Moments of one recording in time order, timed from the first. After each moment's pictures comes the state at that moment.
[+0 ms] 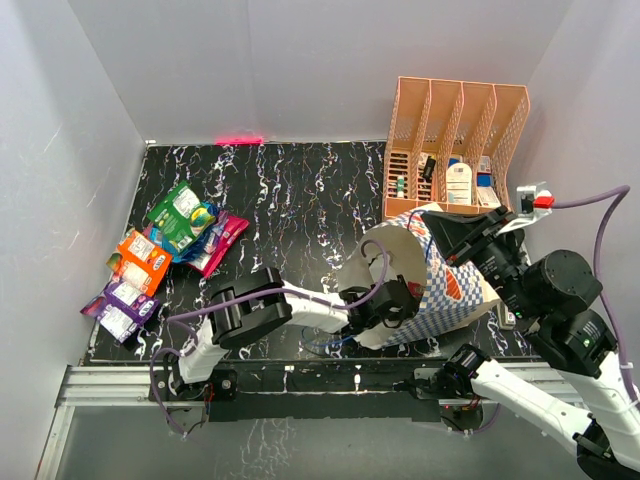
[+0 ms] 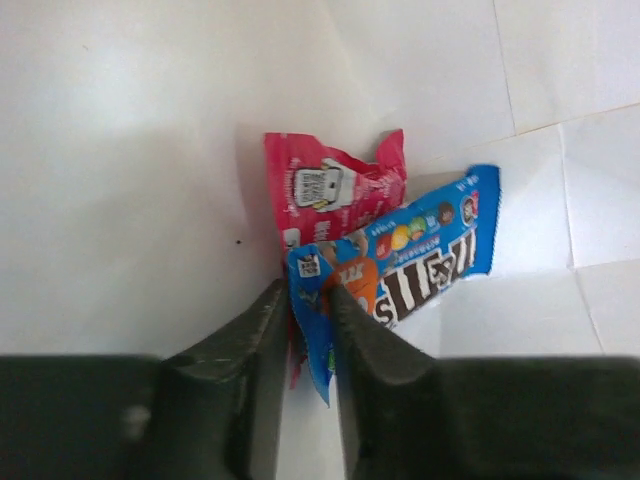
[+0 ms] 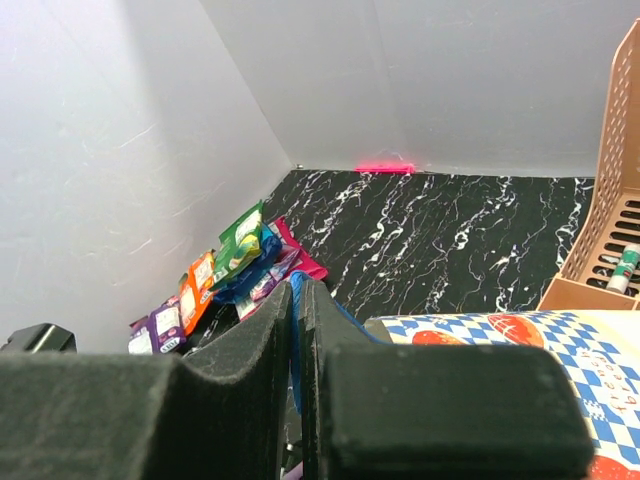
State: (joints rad) left arm -1.28 2.12 1.24 0.29 -0.36 -1.20; right arm 0.73 0.57 1.11 -0.40 0.19 0.39
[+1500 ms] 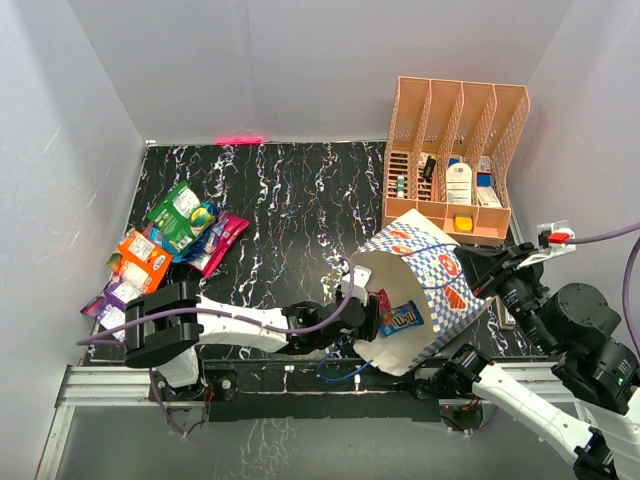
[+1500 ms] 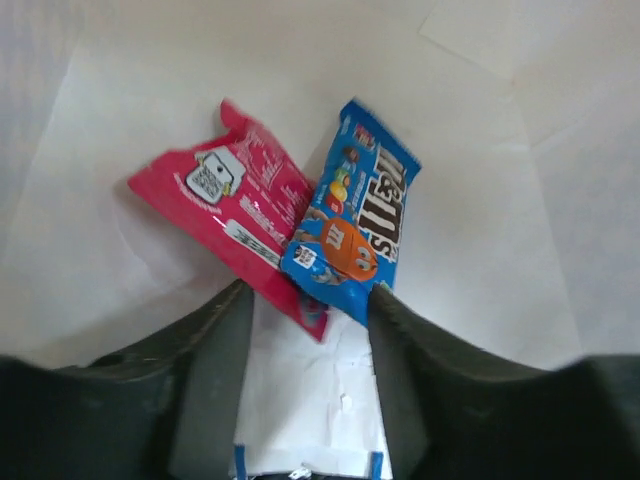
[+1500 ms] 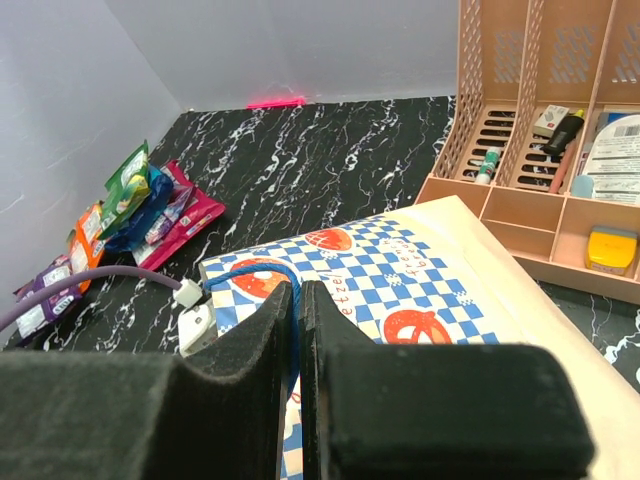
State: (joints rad) left arm -1.37 1.61 0.82 0.23 -0.44 -0.71; right arm 0.73 0.36 1.09 -0.76 0.36 0.35
